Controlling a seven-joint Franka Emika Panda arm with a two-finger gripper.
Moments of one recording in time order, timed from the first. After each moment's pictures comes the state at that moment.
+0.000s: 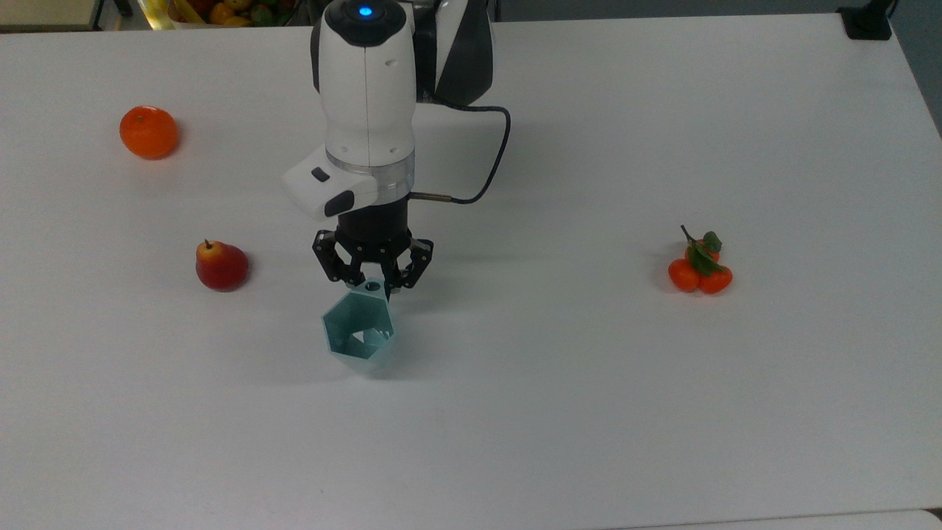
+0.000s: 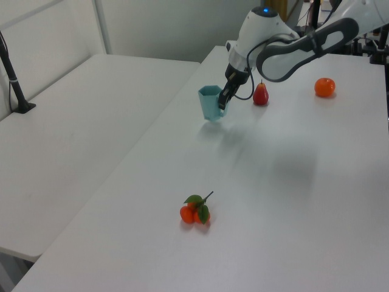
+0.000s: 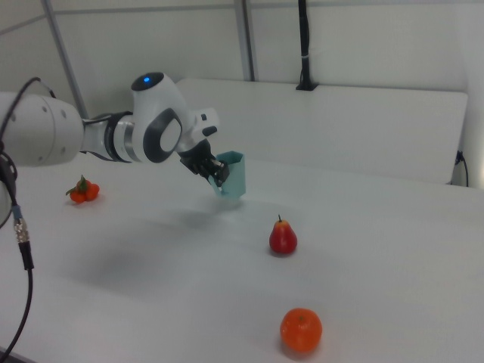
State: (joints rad) arm 0.06 0.50 -0.01 -1.60 -0.11 2.50 0.16
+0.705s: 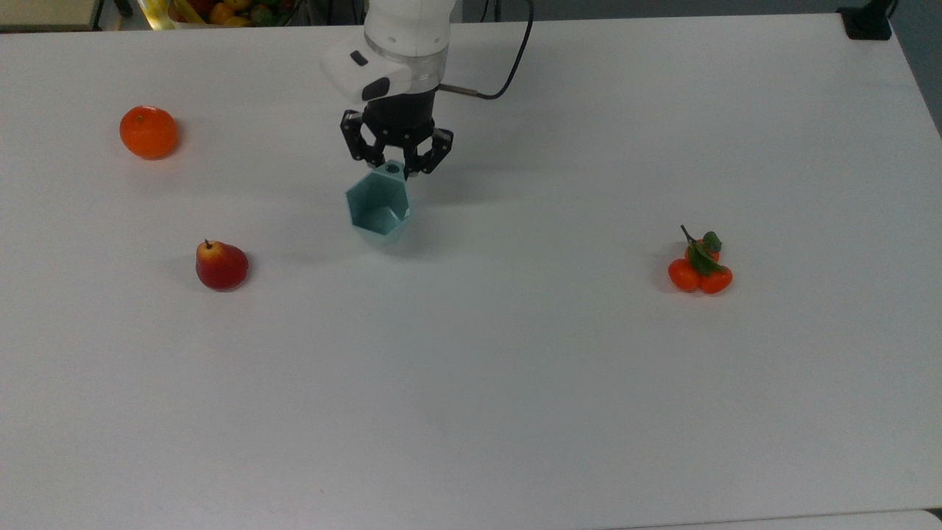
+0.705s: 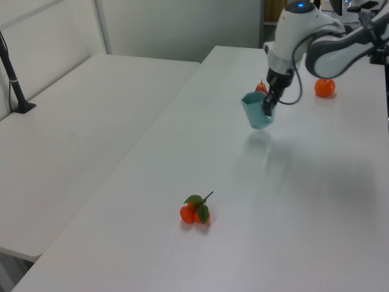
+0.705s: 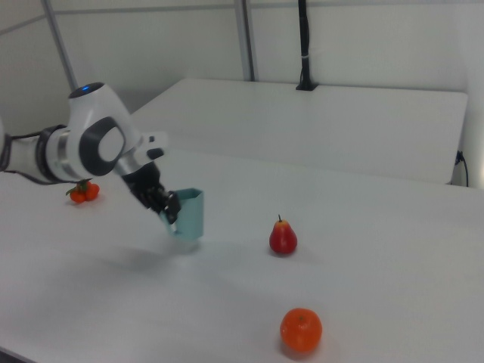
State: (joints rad) arm 0.09 0.10 0.03 -2.09 -0.26 2.38 0.35
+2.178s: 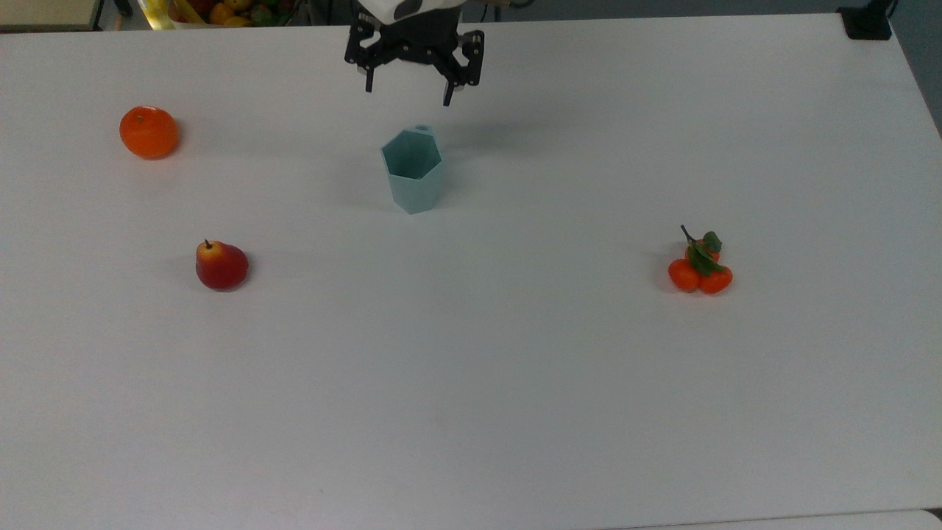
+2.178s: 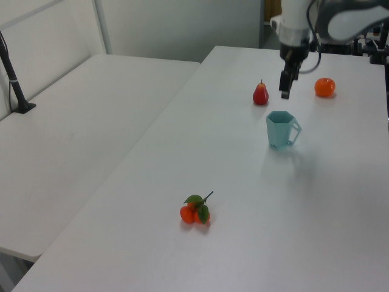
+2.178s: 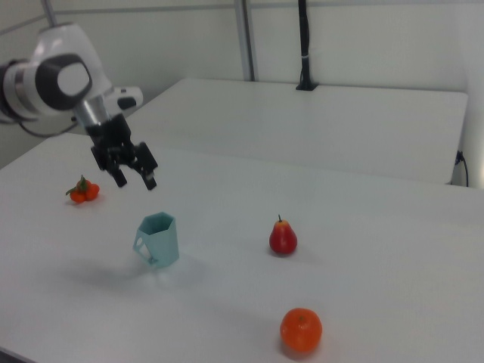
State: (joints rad) arm 0.14 -0.01 0.04 -1.89 -0.21 1.91 0.23
